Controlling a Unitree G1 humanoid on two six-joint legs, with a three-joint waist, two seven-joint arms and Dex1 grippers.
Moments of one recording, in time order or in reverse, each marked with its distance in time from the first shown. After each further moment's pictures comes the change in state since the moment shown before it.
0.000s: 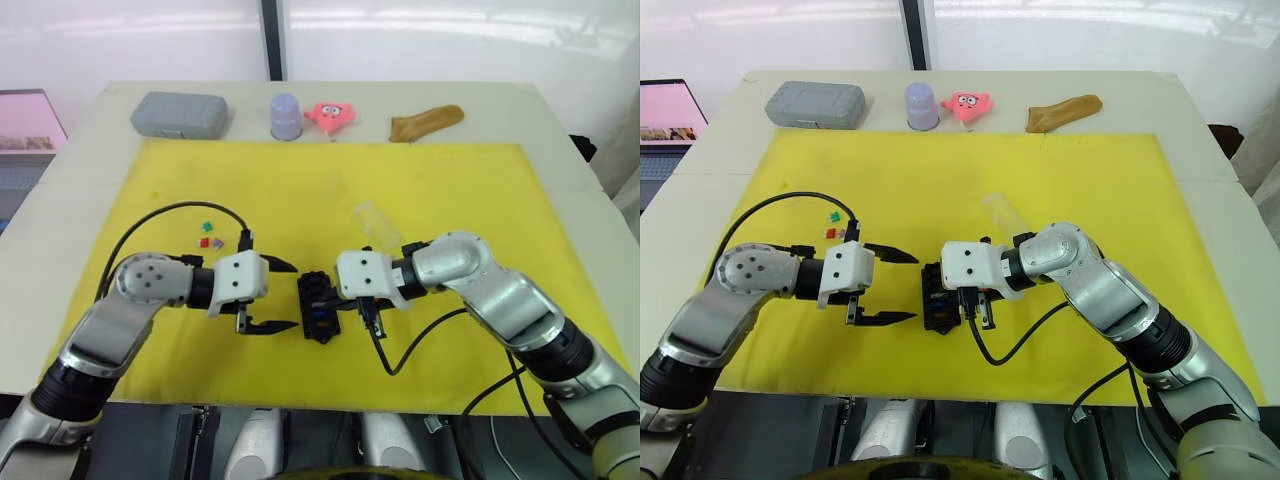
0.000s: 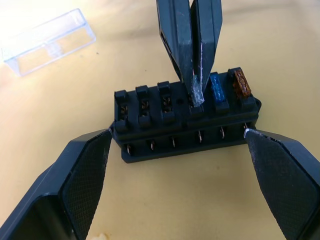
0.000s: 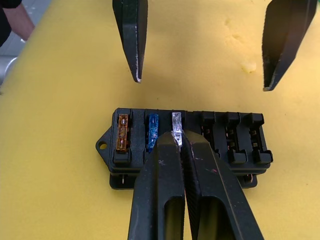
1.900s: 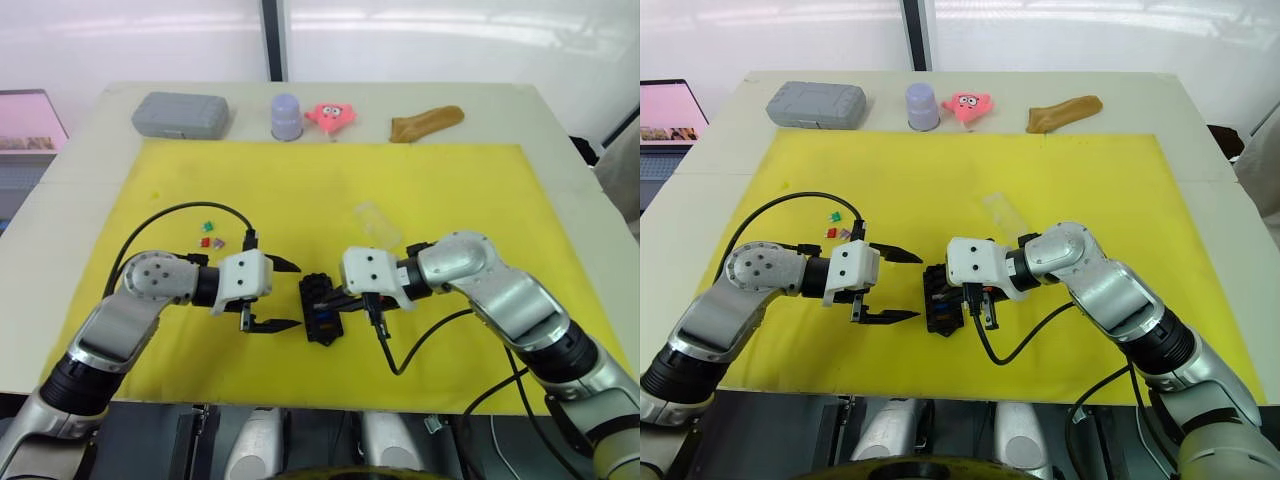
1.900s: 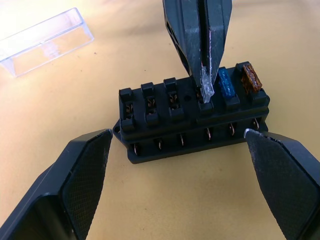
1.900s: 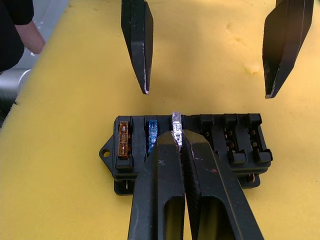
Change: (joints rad) left arm -0.022 -0.017 -0.028 0.037 0.009 -0.009 -0.002; right arm 0.018 -0.002 -0.036 -0.001 0.054 0.022 0.005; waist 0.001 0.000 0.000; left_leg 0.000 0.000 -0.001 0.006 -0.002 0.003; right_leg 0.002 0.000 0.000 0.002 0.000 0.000
